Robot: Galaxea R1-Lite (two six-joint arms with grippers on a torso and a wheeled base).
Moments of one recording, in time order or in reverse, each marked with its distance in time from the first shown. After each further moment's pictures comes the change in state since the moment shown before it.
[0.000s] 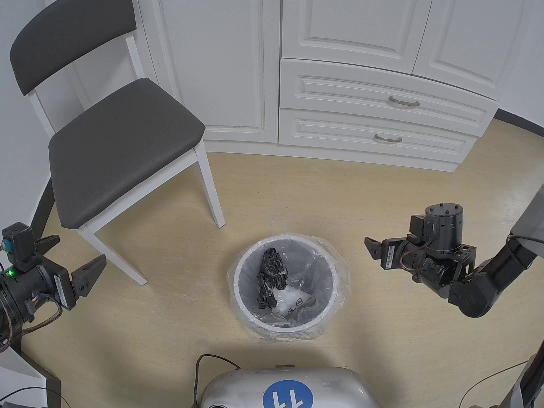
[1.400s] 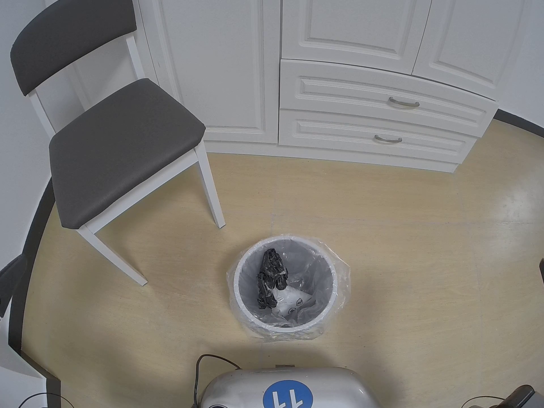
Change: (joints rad) left arm -0.002 -0.458 -0.204 0.464 -0.008 -0.134; right arm -0.333 -1.464 0.338 0.827 -0.073 0.001
